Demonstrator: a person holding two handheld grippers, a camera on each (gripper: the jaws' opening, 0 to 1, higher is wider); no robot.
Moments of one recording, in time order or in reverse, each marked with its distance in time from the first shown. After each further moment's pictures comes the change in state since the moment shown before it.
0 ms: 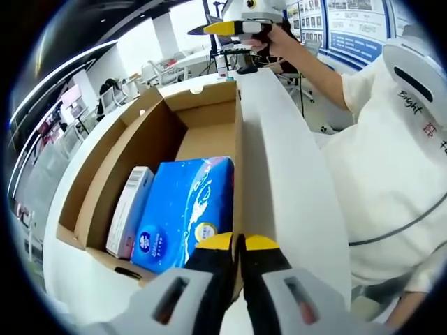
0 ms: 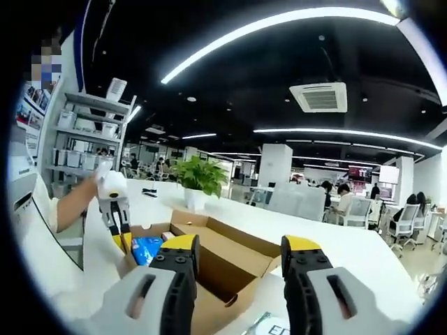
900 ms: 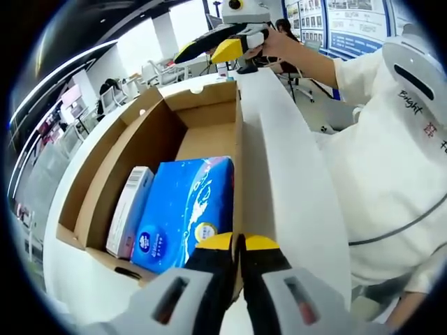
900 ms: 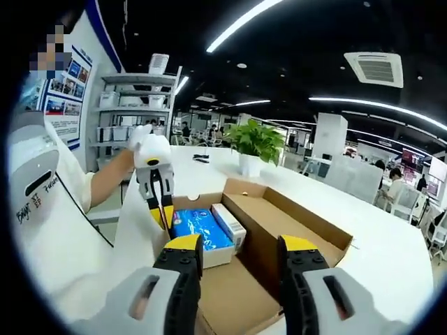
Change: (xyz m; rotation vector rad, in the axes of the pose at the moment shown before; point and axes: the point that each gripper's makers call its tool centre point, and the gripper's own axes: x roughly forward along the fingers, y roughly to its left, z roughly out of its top) left arm -0.001 0.000 0.000 0.002 0.000 0.003; right arm 0.044 0.075 -0.035 -0.053 0.200 0.352
